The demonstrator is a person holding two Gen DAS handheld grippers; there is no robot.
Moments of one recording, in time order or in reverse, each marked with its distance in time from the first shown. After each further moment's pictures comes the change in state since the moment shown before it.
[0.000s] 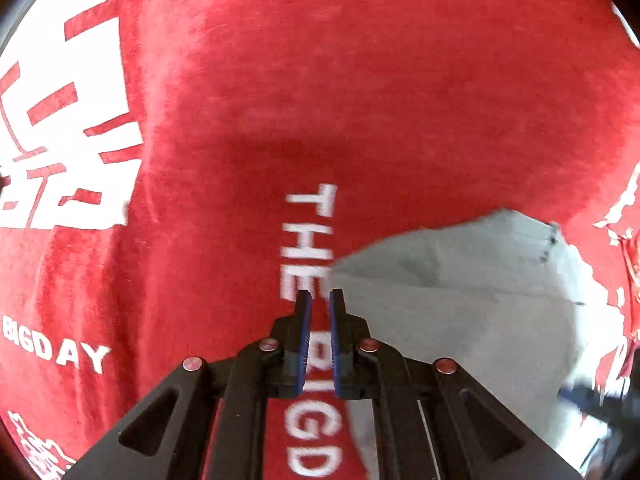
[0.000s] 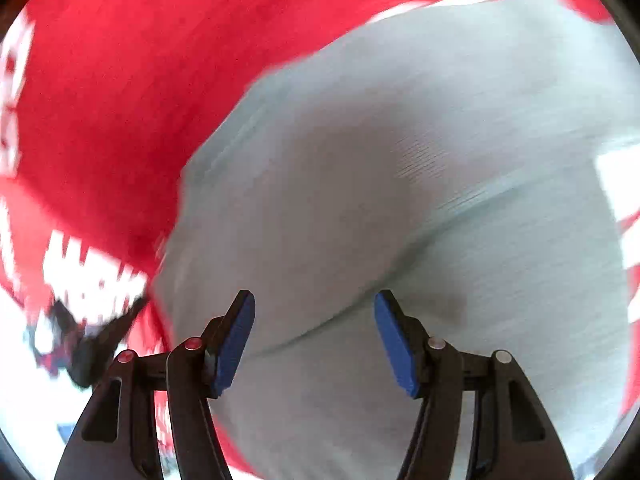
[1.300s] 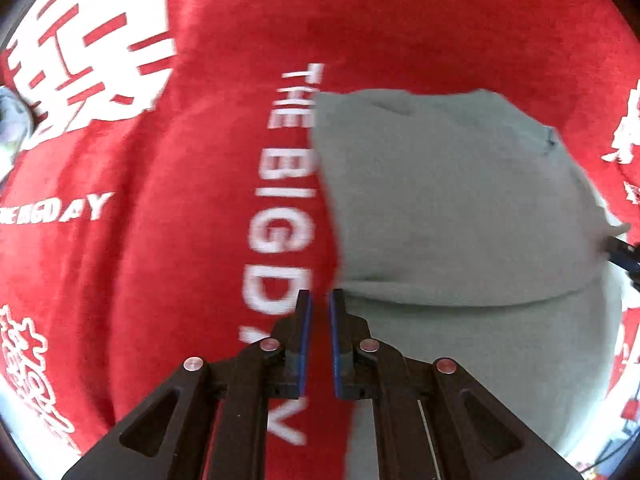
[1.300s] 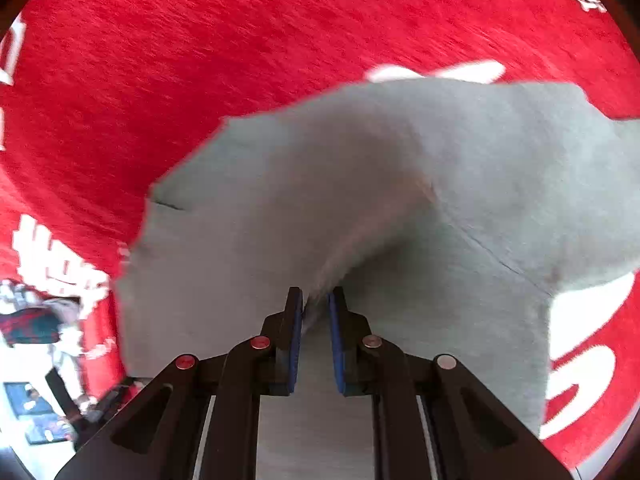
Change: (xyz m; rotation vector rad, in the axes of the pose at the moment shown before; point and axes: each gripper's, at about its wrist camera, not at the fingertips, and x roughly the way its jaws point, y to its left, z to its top) left arm -0.011 -0.031 -0.103 -0.031 0.048 0.175; right arm 0.010 0.005 0.054 -0.205 0.004 -0.136
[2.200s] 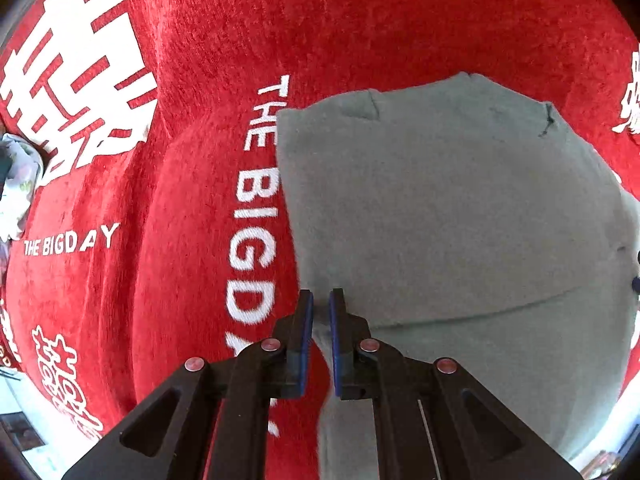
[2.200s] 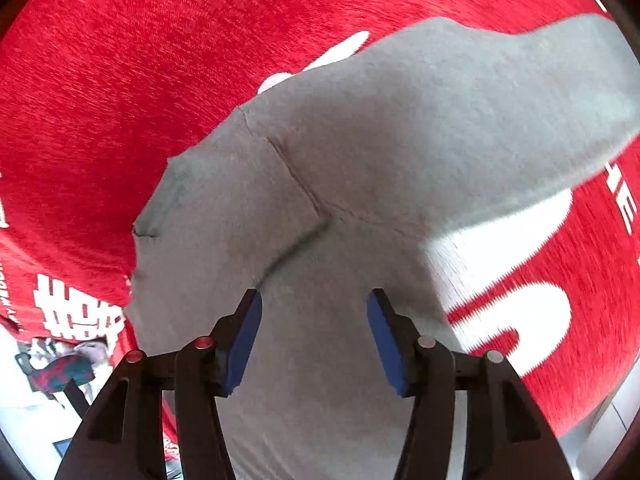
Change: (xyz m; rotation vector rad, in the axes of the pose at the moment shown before) left arm -0.020 -0.053 0.000 0.096 0.035 0.062; right arm -0.039 -0.070 -0.010 0.214 0.016 0.085
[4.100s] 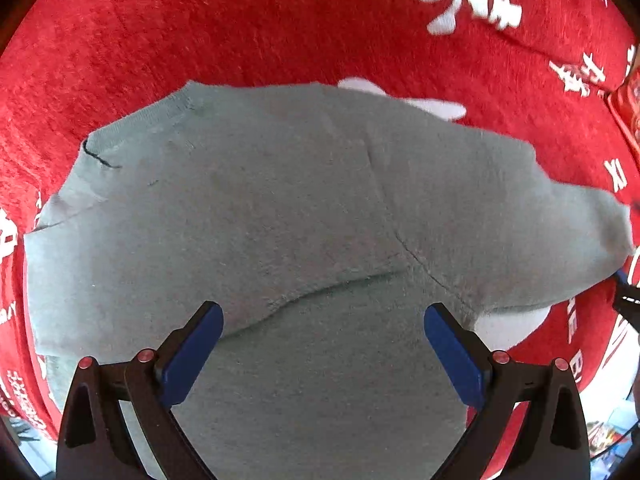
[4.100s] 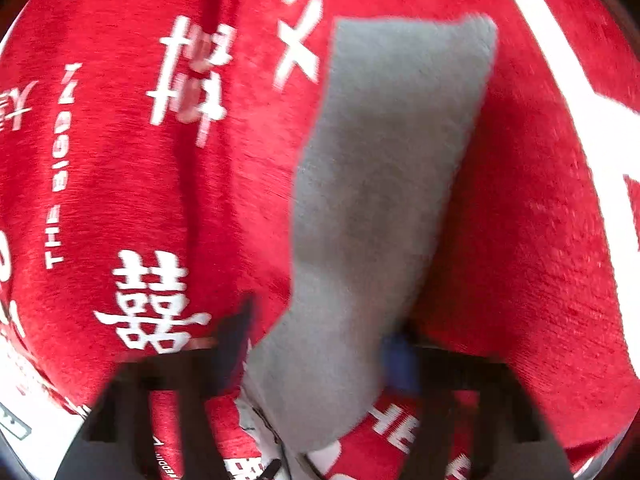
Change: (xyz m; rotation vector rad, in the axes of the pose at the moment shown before) left arm 0.016 -0.348 0.027 0.216 0.050 -0.095; right arm -0.105 -0.295 0.112 0.608 -0.304 0.404
